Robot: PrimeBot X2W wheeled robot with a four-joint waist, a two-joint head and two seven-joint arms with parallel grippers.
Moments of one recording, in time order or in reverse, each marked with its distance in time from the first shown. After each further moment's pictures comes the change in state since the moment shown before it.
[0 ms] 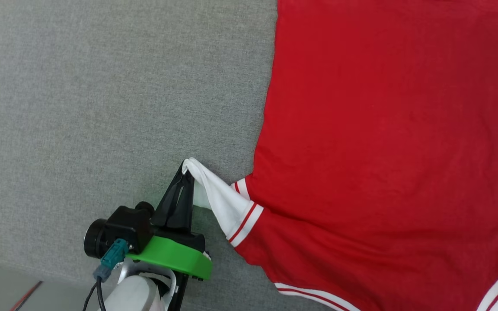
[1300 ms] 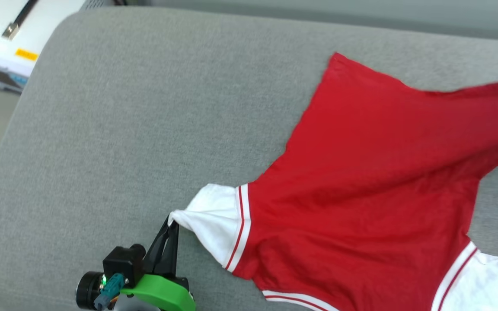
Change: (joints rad) left arm 0.146 -0.035 0.077 0.147 0.032 -0.052 0.002; right arm 0.394 -0.260 0.170 -0.253 0.201 0.000 -0.386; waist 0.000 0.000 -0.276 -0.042
